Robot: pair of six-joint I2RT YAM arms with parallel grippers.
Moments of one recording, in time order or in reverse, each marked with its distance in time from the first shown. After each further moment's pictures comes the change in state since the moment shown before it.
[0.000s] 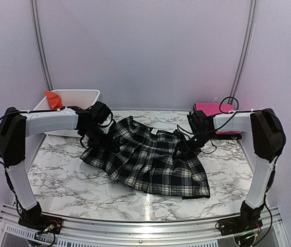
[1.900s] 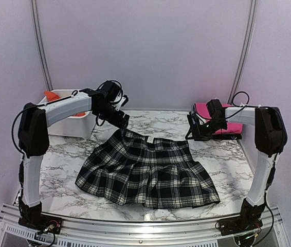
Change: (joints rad) left arm 0.039 0.266 0.520 -0.034 -0.111 0.245; right arm -0.213 0.040 0.107 0.115 0.088 0.037
